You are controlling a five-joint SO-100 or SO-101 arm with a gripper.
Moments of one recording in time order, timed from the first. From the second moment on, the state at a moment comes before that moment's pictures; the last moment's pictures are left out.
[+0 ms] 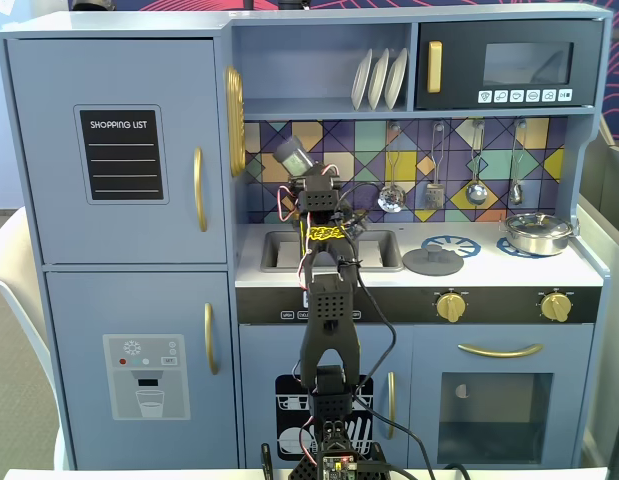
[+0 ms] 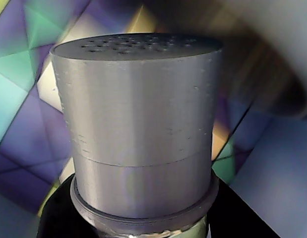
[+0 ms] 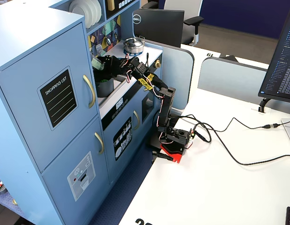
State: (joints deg) arm -0.8 100.8 60.4 55.3 59.9
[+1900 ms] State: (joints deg) arm 51.2 97.1 94.6 -2.8 -83.7
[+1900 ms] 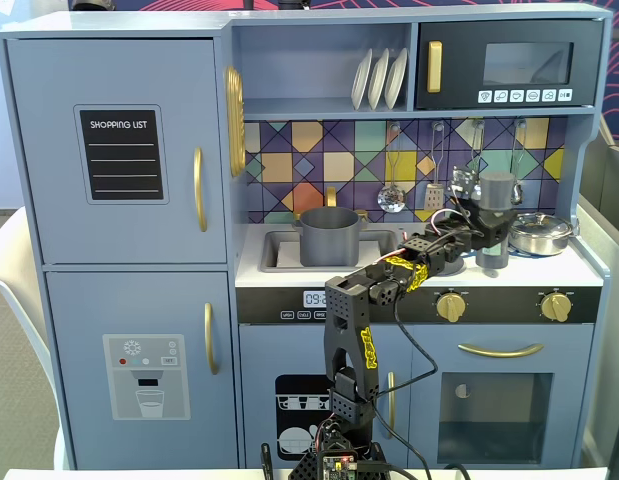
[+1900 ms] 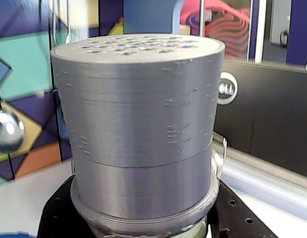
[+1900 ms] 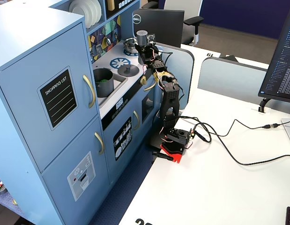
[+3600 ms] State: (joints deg) arm 10.1 180.5 160.0 76.3 -94.0
